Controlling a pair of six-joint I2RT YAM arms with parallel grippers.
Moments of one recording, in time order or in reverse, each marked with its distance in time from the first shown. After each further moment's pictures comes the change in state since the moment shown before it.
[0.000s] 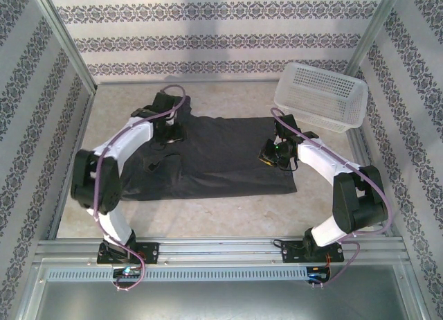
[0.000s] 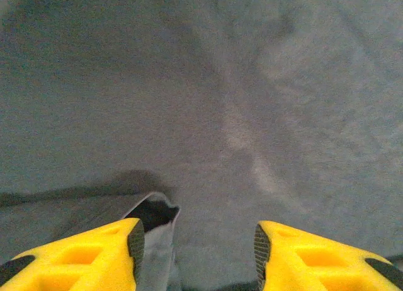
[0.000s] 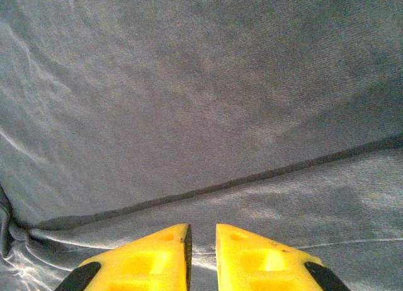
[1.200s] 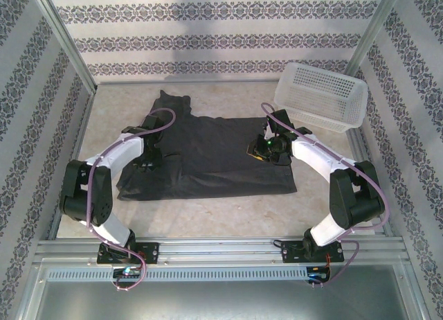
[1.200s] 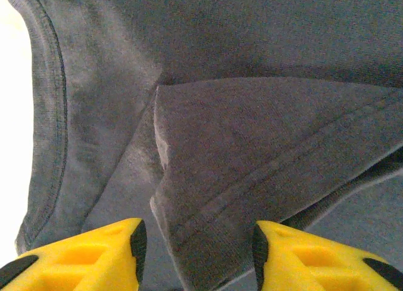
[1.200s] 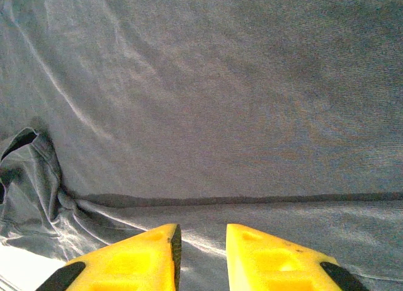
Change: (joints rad) left arm 0.058 -0.063 -0.264 -0.100 -0.316 0.097; right arm 0.060 0.044 0.074 0.046 -0.095 -0.049
